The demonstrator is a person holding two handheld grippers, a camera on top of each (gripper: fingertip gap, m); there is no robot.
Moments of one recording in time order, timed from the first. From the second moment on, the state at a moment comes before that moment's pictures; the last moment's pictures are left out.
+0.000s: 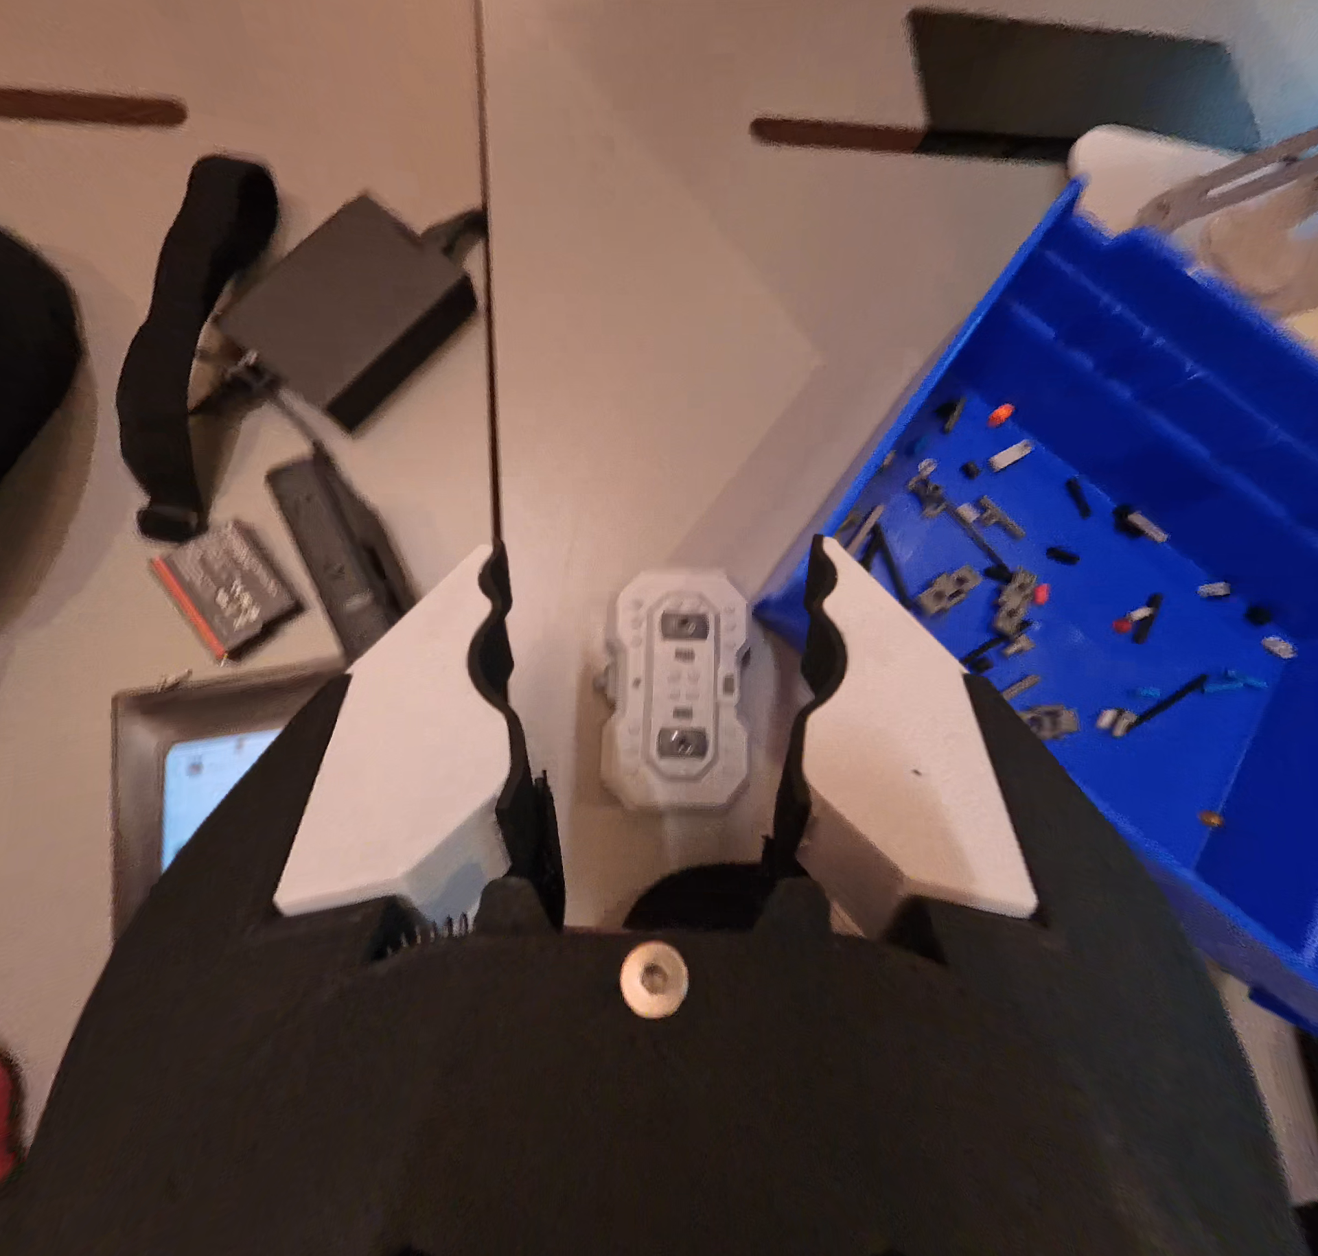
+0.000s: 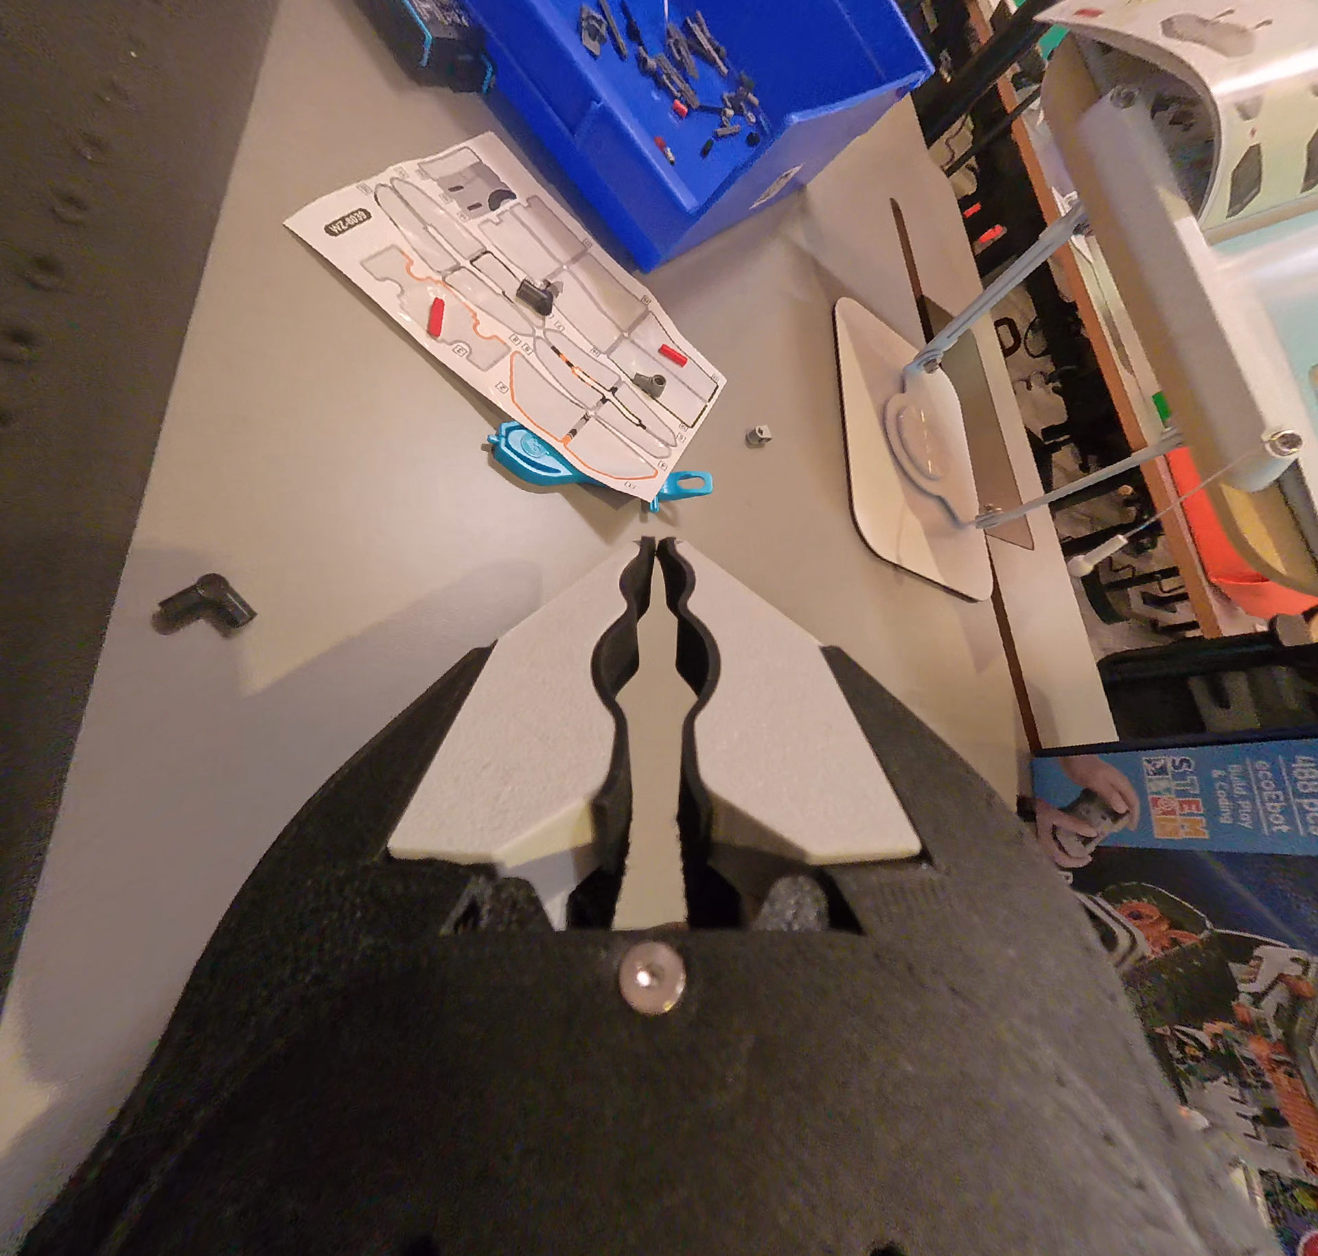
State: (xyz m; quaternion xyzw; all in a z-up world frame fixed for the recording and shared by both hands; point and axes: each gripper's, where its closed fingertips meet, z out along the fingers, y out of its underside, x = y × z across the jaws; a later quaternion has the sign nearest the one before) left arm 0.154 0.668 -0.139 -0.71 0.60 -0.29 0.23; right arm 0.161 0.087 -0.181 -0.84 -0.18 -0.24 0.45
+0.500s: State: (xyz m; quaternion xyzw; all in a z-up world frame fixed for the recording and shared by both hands) left arm 0.115 0.638 -0.253 -0.69 0.68 -0.11 0.21; right arm 0.154 0.088 -0.177 -0.84 -0.19 -0.24 0.45
